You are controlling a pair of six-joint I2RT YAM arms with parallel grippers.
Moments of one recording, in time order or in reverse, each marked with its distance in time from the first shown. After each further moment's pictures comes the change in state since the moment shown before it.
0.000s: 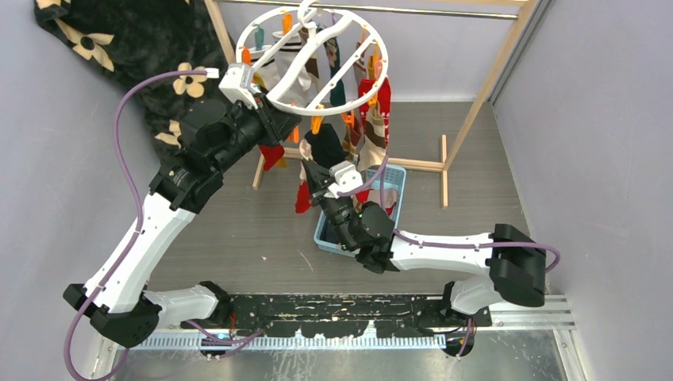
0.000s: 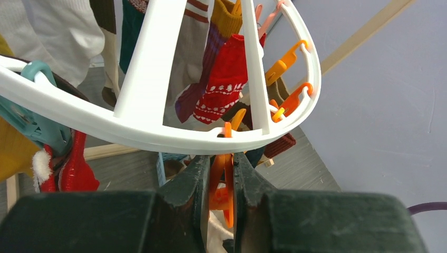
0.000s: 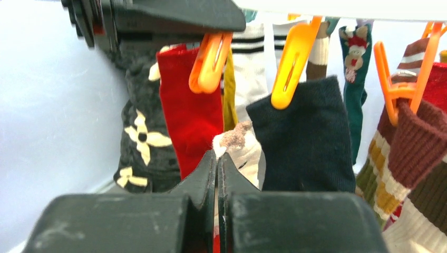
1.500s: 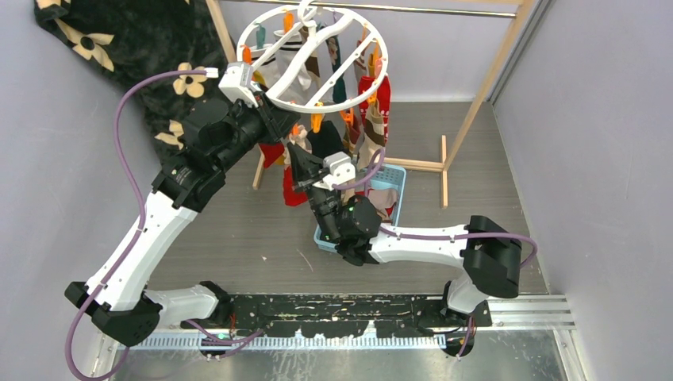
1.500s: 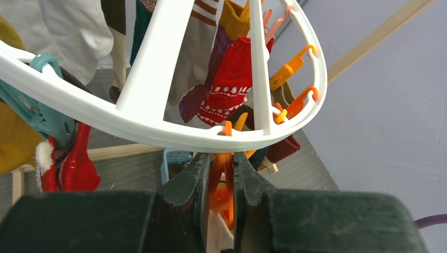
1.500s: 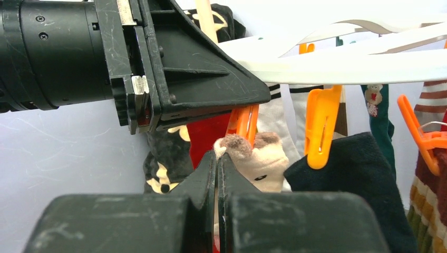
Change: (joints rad) left arm 0.000 0.011 -0.005 0.018 -0.042 -0.018; right arm 0.000 0.170 0.179 0.213 0.003 -0.011
